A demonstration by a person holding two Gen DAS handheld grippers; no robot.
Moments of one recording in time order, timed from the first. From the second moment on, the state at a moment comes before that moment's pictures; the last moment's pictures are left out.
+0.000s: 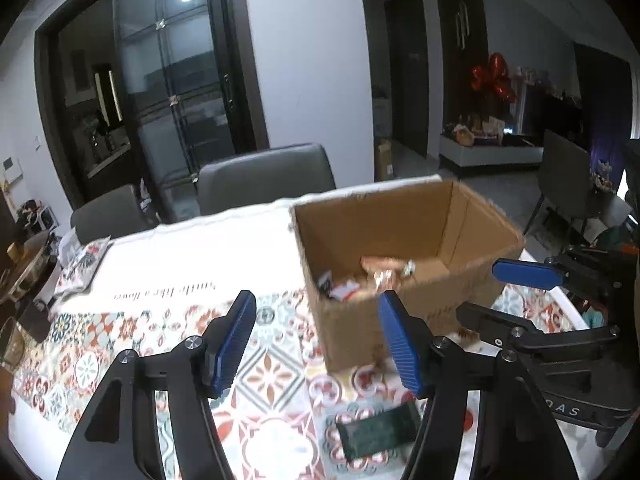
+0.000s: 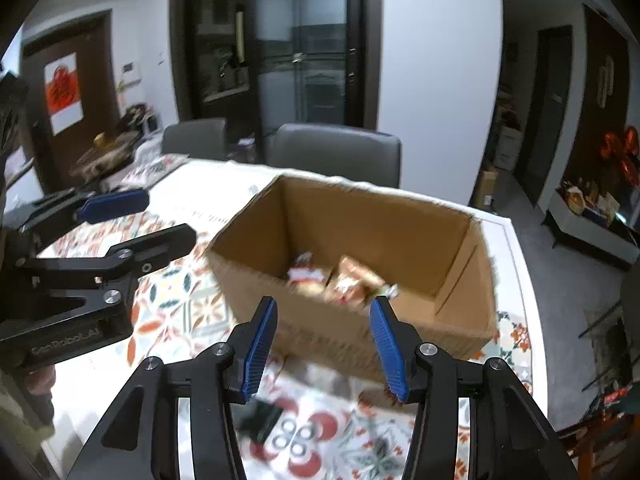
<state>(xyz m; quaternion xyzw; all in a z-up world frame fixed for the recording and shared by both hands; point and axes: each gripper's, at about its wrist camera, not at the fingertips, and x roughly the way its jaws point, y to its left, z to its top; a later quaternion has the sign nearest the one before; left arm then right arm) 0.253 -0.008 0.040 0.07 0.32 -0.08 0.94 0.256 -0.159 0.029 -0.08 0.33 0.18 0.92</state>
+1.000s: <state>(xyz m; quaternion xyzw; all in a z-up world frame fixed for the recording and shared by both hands) 0.197 0.047 -0.077 0.02 0.46 0.01 0.89 0.231 -0.070 -0.098 -0.31 0.44 0.30 0.78</state>
